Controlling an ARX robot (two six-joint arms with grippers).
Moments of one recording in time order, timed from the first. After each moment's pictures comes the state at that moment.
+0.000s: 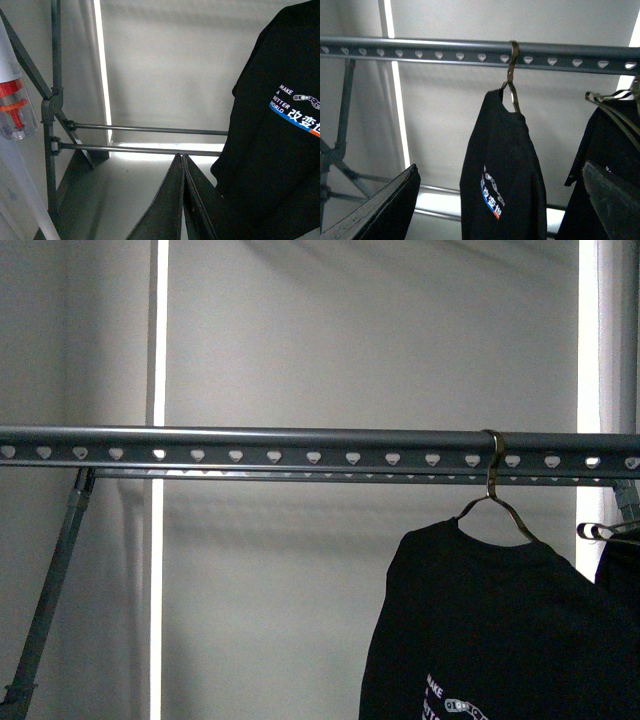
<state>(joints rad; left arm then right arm) 0.00 0.19 0.02 0.19 0.00 0.00 0.10 0.46 0.40 0.26 -0.05 -0.03</state>
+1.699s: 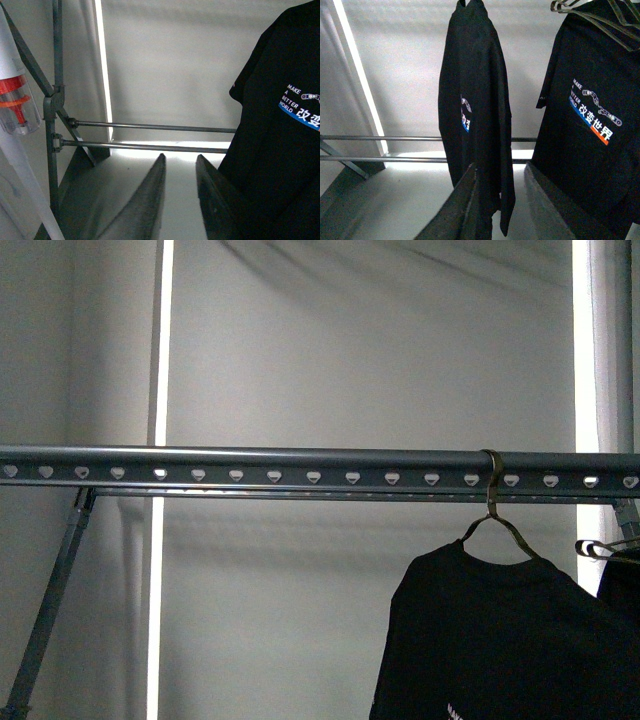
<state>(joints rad) 0.00 0.00 0.02 0.00 0.00 0.00 0.00 0.00 0.01 0.00 0.00 -0.01</state>
